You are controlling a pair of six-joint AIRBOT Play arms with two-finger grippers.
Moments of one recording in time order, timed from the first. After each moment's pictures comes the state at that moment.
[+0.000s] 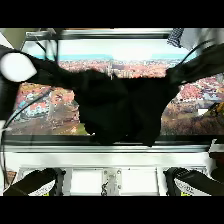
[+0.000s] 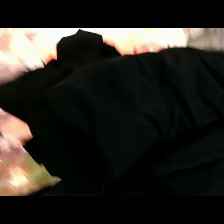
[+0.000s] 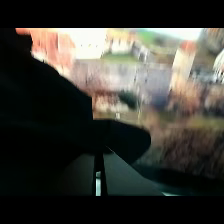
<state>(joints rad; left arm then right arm) -0.40 -1.20 1.53 1.33 -1.44 -1.73 0.32 -1.25 1.81 -1.62 1.73 1.65</state>
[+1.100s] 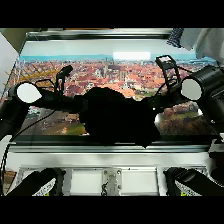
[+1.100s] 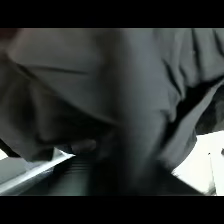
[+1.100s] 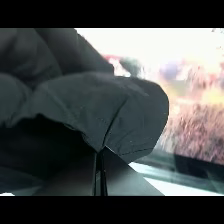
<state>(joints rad) -0.28 -1.04 1.12 1.05 -1.27 -1.58 0.47 -1.10 1.40 -1.66 1.51 1.82</state>
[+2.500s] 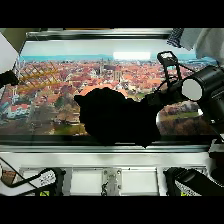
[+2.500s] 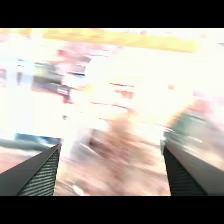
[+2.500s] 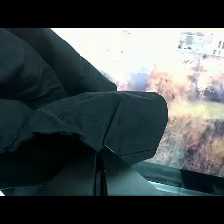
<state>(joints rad) 0.42 -1.39 1.52 1.57 -1.11 -1.47 0.47 -1.10 1.40 -1.66 1.47 1.84</state>
